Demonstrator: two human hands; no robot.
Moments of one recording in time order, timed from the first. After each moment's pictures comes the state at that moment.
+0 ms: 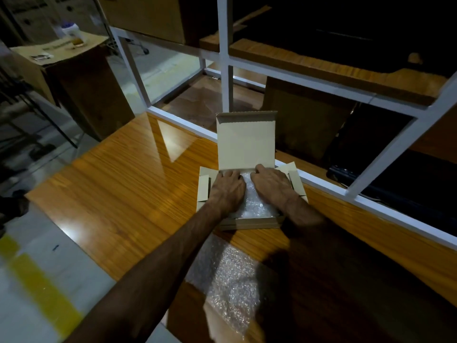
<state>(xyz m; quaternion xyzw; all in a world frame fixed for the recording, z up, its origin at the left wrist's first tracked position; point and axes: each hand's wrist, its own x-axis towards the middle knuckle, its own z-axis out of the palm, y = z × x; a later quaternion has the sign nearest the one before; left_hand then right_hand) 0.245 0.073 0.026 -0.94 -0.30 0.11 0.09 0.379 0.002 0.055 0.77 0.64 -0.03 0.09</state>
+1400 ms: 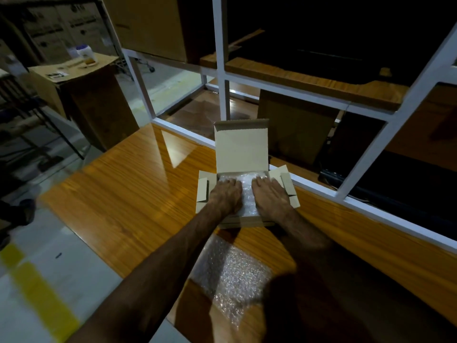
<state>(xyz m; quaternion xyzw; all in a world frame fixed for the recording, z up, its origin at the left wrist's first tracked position) 0.240 0.057 0.027 -0.94 -0.32 0.11 0.03 0.377 -0.038 0.027 0.77 0.63 -0.02 0.07</state>
